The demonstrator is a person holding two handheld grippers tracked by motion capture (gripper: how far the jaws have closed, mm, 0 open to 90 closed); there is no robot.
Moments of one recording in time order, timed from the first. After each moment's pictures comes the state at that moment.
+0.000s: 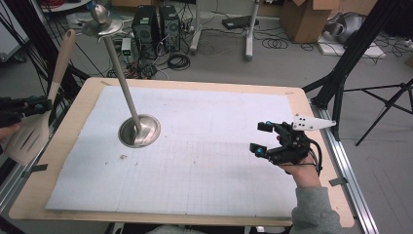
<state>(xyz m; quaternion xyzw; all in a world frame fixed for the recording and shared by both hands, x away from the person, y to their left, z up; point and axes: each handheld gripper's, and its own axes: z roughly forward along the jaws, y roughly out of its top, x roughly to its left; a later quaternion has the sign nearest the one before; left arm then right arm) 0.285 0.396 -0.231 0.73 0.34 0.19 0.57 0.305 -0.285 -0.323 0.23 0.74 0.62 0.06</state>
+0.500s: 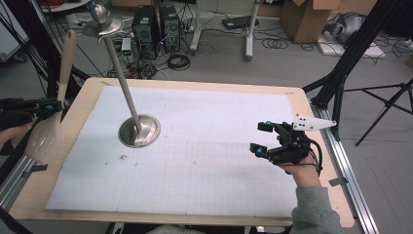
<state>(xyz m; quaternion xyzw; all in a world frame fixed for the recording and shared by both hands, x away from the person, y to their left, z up) 0.296 0.387 -0.242 0.73 0.34 0.16 0.57 0.305 -0.286 -0.323 0.23 0.74 0.63 0.06</state>
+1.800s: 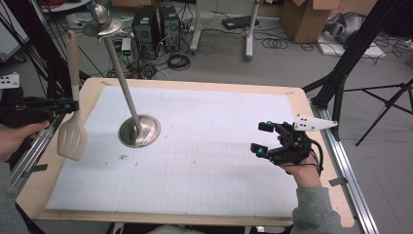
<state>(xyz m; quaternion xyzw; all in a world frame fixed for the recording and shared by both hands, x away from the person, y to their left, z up) 0.319 0.366 -0.253 0.74 0.33 0.14 0.57 0.304 -0.287 -0.322 0.23 0.74 0.63 0.06</state>
